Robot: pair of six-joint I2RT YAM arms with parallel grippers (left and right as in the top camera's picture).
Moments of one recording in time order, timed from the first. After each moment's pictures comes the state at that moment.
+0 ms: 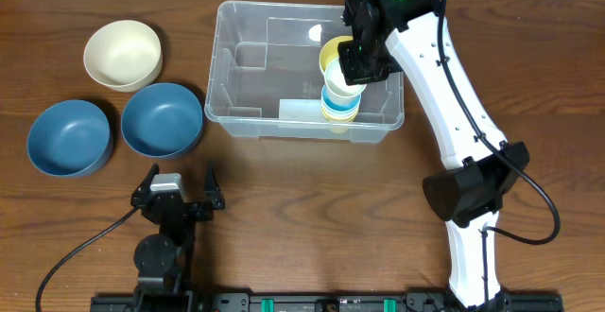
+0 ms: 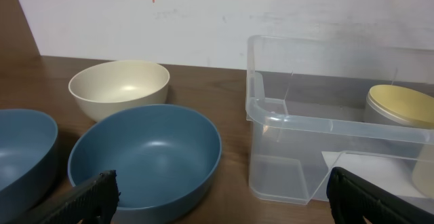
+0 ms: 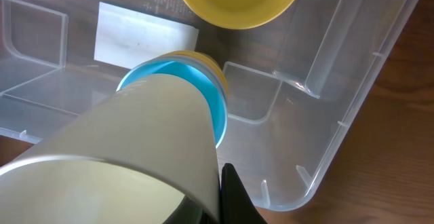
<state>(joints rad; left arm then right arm) -0.06 0.01 0.03 -0.12 -0.08 -0.09 0.45 2.22 2.45 -1.65 -0.01 0.27</state>
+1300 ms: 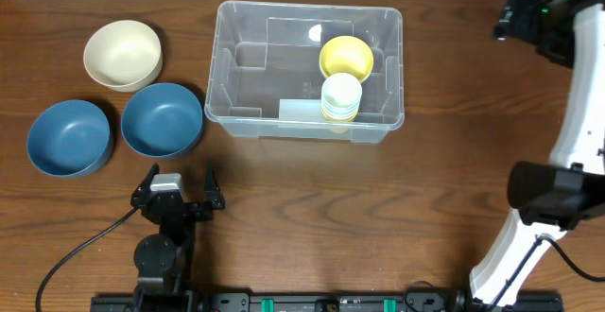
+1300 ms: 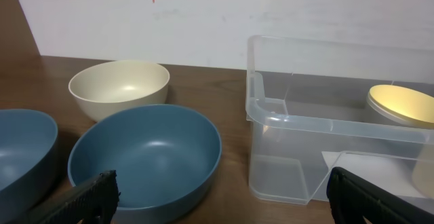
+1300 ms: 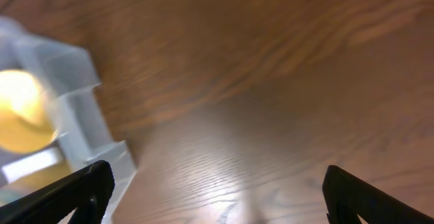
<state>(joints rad) -0.06 0.01 0.03 -0.12 -0.08 -0.09 -0.18 2.10 2.53 -1.68 0.03 0.29</state>
